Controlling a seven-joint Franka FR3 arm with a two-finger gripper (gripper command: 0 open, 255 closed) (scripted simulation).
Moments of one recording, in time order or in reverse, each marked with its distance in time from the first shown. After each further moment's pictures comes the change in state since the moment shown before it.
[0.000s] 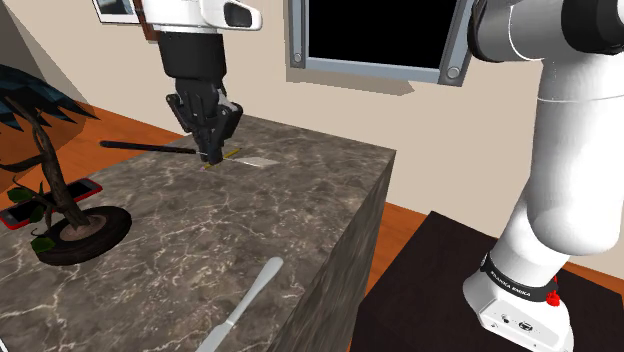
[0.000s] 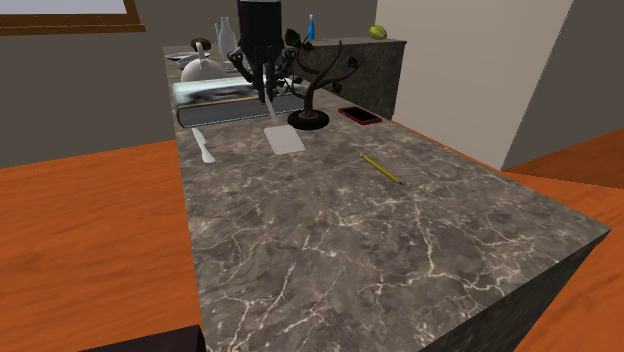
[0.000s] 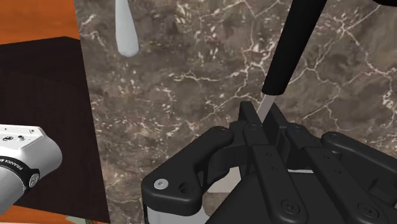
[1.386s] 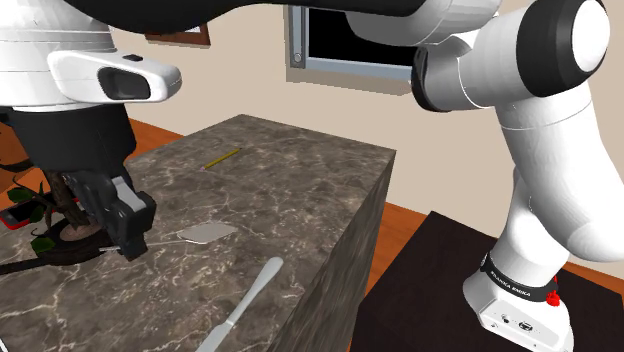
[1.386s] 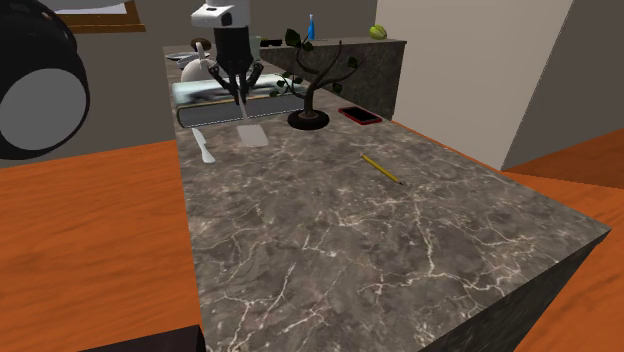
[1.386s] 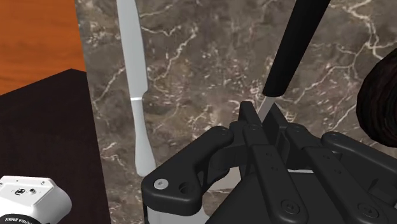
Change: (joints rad) arm 0.387 0.306 -0.029 0.301 -0.212 -0.038 0.264
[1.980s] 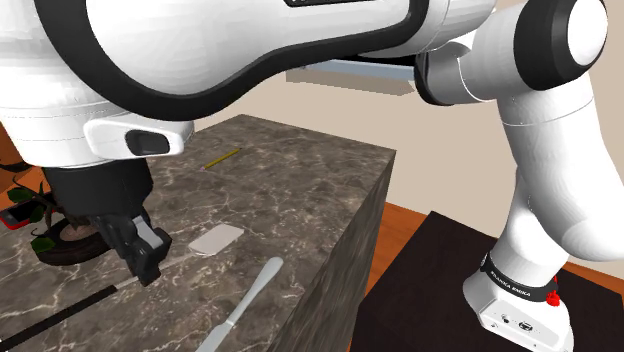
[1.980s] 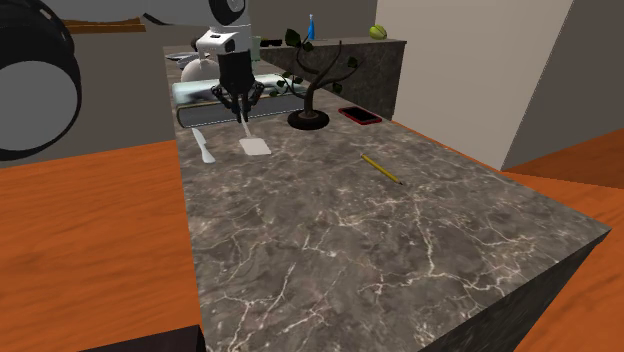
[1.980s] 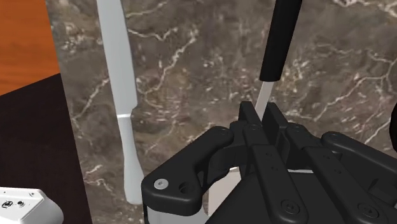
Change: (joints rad) arm -0.059 -0.026 0.008 -0.178 0.011 0.141 0.013
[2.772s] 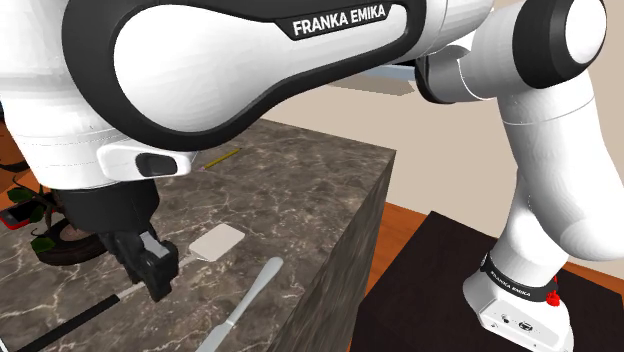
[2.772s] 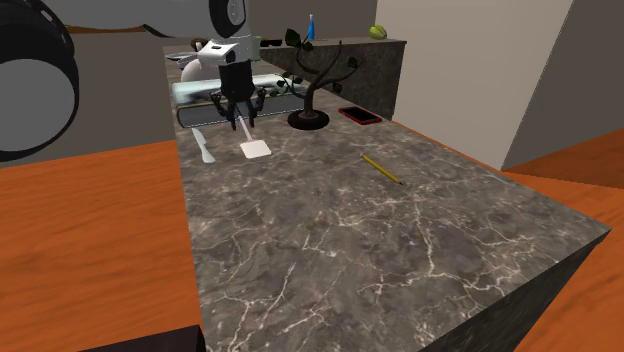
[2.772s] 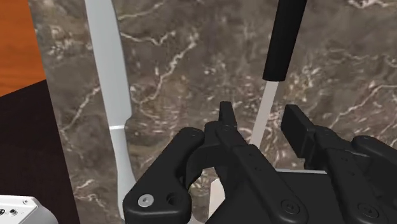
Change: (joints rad) arm -0.019 -0.007 0.002 -0.069 -0.001 0.066 0.007
